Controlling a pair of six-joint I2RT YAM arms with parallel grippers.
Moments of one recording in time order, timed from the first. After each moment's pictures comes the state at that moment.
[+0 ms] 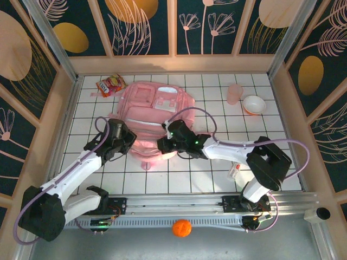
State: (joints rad) left arm -0.38 1.06 0.62 -0.37 0.05 -1.27; right arm 0.94 1.58 0.90 0.00 -0.18 0.64
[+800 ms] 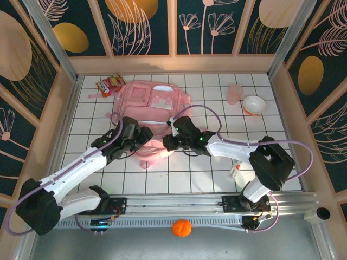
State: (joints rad) left arm -0.63 1.12 0.73 -0.39 0.03 -1.20; right arm 0.90 1.58 0.90 -0.04 -0.20 0.58
